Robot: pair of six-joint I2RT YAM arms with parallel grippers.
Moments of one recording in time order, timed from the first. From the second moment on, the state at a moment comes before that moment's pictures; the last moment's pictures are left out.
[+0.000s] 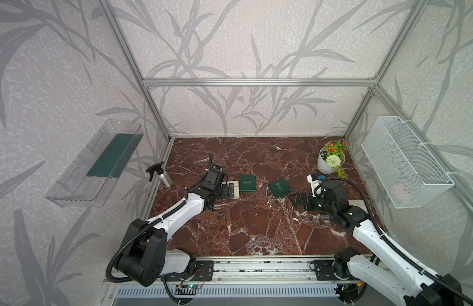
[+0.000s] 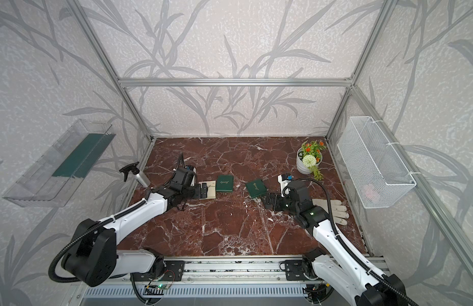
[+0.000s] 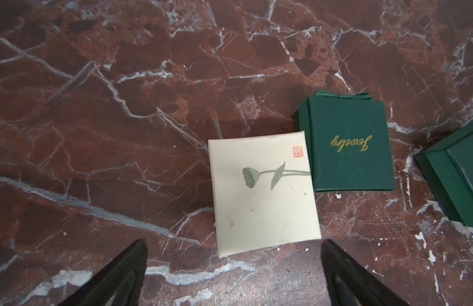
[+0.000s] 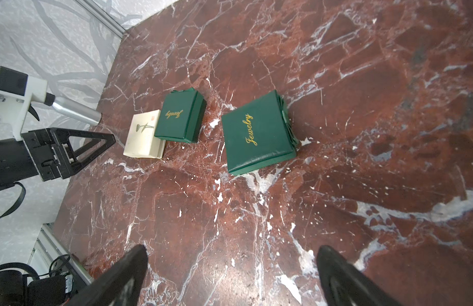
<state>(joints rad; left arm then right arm) -0.40 1.36 0.77 -0.35 -0.10 -0.39 0.38 0.90 0.57 -0.35 -0.28 0.48</state>
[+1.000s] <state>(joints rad) -0.53 1.63 0.95 -0.43 -0.28 -0.37 0.41 0.98 0.57 -0.32 -0.26 0.53</state>
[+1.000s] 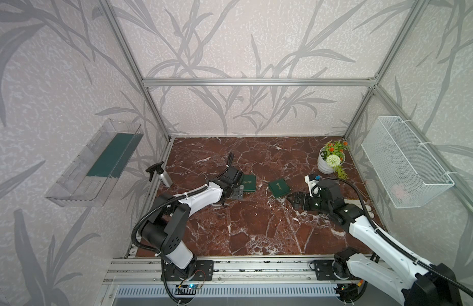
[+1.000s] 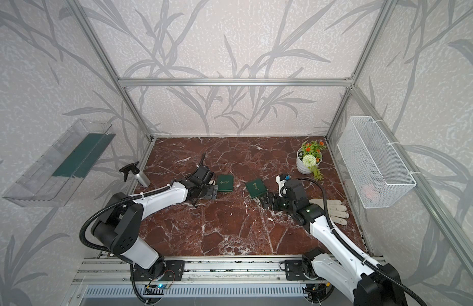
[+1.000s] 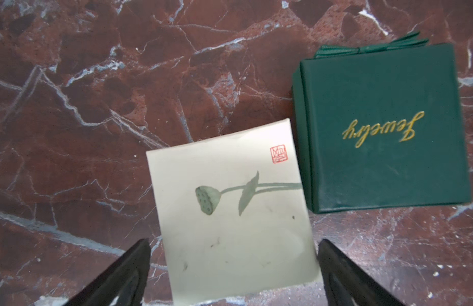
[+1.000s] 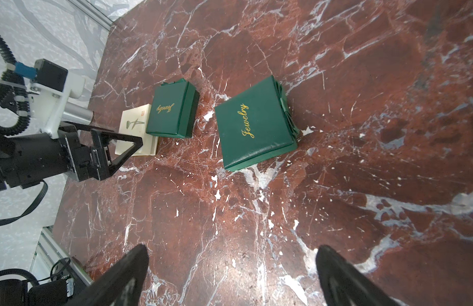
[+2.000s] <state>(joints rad) -0.52 1.67 0.98 -0.45 -0.35 -0.39 0.58 1.15 0.63 -0.22 -0.26 0.60</state>
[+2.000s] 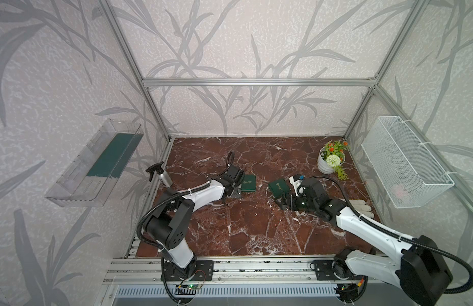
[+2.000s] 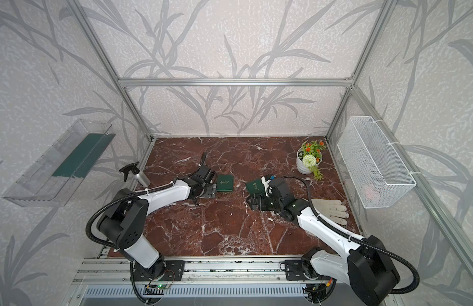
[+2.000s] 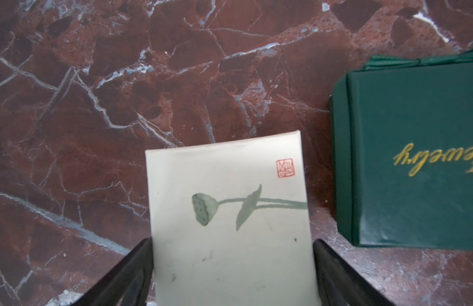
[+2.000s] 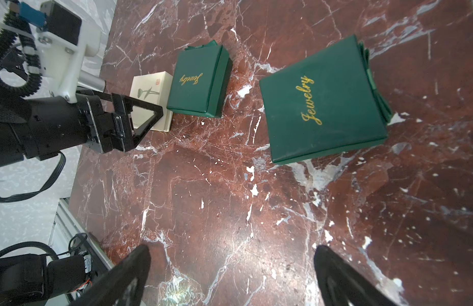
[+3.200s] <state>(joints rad) -0.42 1.68 0.96 -0.36 -0.24 -0.43 0.63 1.16 0.61 -0.17 -0.22 0.68</state>
